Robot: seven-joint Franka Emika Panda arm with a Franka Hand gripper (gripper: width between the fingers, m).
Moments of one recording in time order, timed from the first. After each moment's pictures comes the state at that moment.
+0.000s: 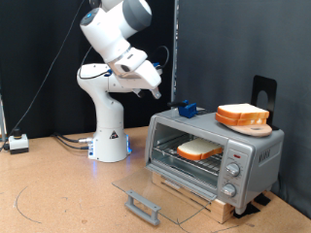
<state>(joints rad) -0.41 -0.70 0.09 -2.72 0.70 1.77 -1.59</state>
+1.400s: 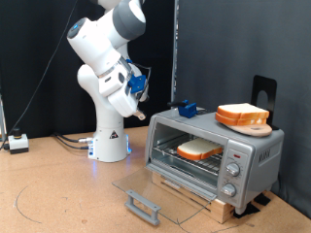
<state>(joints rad) -0.49 -0.48 0.15 -2.60 0.74 1.82 -0.90</state>
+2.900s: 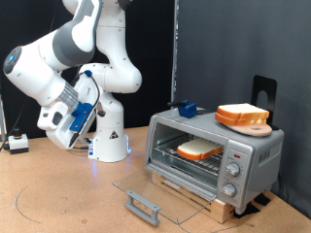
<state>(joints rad) -0.66 -0.07 0.01 -2.34 0.46 1.64 -0.61</state>
